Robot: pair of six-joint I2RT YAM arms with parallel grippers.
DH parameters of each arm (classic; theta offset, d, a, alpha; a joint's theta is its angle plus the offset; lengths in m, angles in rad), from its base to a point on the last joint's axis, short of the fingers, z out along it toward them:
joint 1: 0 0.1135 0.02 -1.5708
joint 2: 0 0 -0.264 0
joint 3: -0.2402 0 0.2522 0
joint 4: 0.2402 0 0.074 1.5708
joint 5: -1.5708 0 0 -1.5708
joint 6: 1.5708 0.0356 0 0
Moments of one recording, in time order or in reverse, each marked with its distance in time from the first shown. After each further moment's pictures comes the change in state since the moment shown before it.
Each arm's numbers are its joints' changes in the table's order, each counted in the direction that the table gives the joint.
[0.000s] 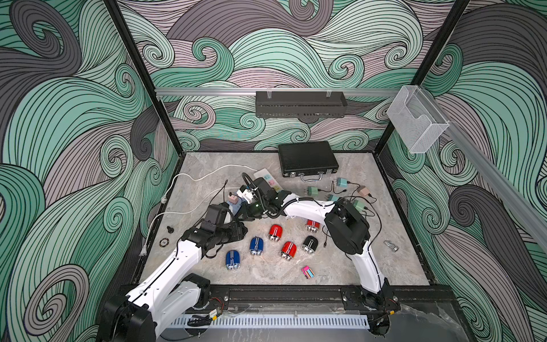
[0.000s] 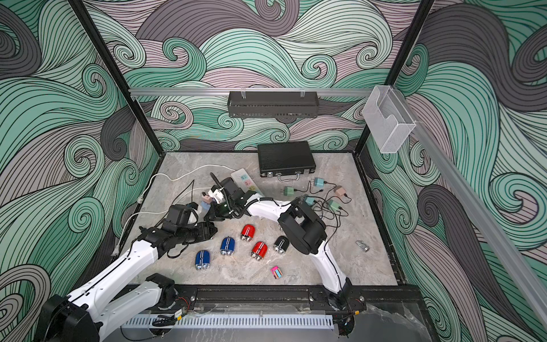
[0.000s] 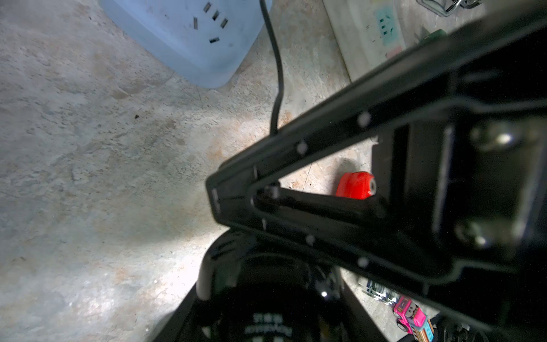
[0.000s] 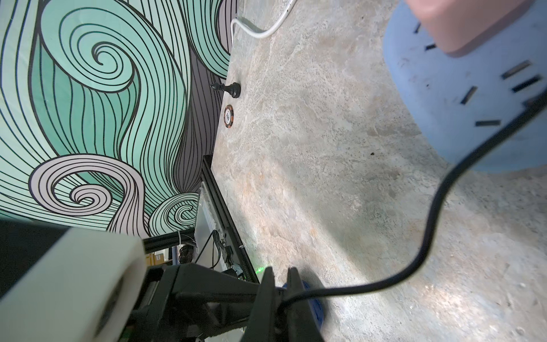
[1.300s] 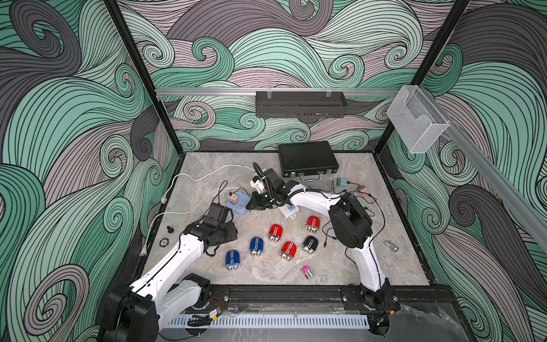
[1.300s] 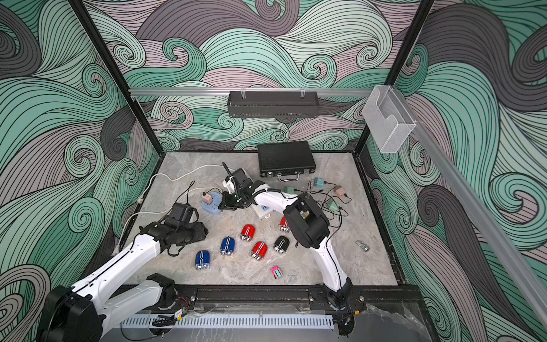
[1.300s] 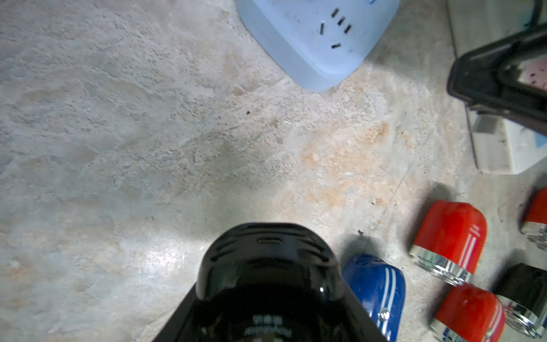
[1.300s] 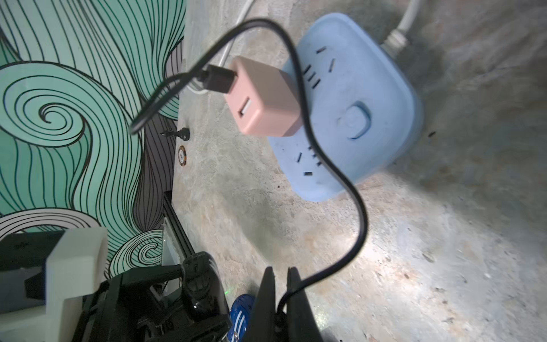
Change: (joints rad) left arm -0.001 0.084 -0.062 0.147 0.251 -0.028; right arm -0.111 0.013 -0.058 0.180 -0.107 -0.090
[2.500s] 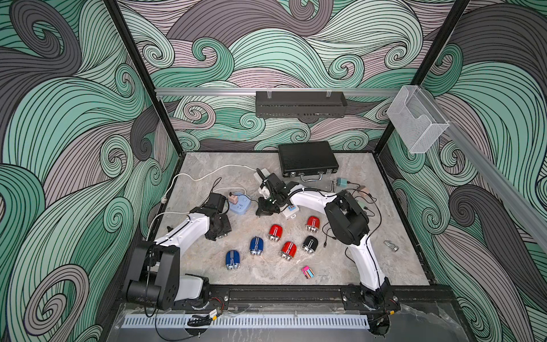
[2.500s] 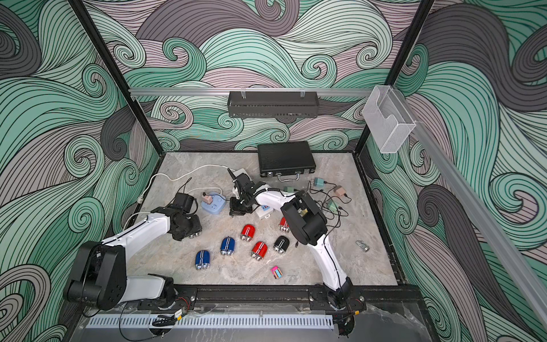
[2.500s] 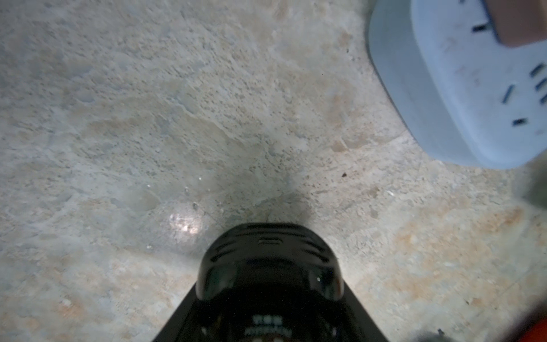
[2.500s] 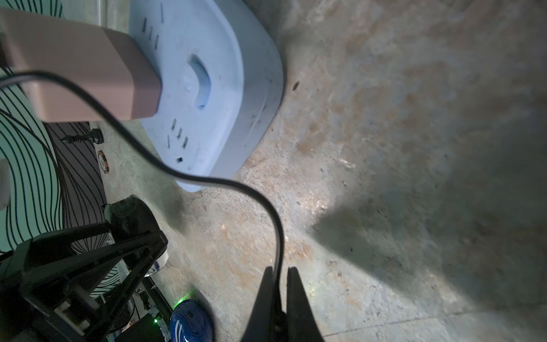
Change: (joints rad) left arm 0.169 0.332 -0.100 -0.042 0.037 0.032; right arm -0.023 0.055 0.008 0.135 -0.074 -0.023
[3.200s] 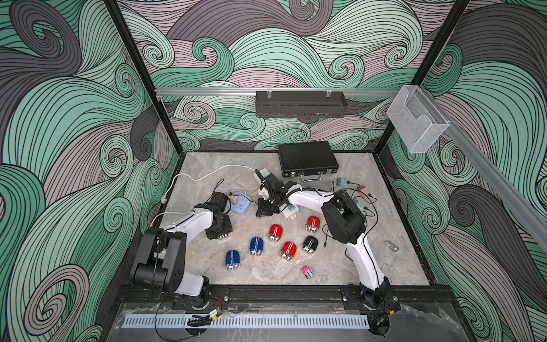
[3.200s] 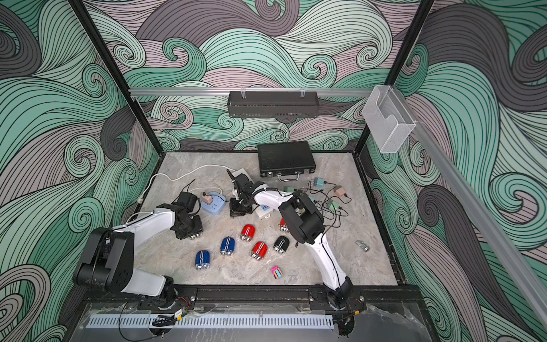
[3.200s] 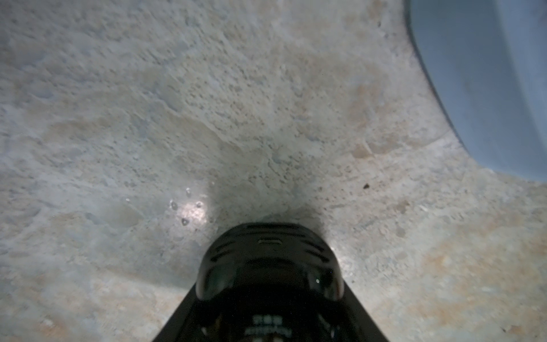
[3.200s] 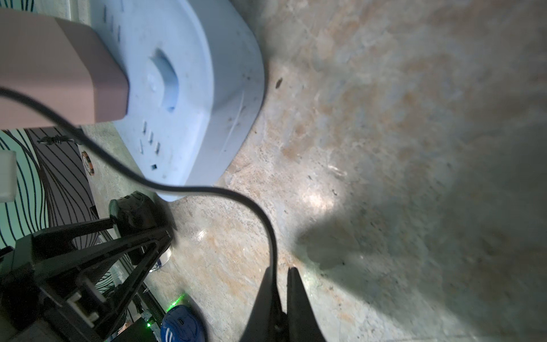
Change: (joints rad) left arm 0.000 0.097 -0.029 0.001 0.003 0.005; right arm 0.000 0.039 -0.043 0.044 -0.004 -0.012
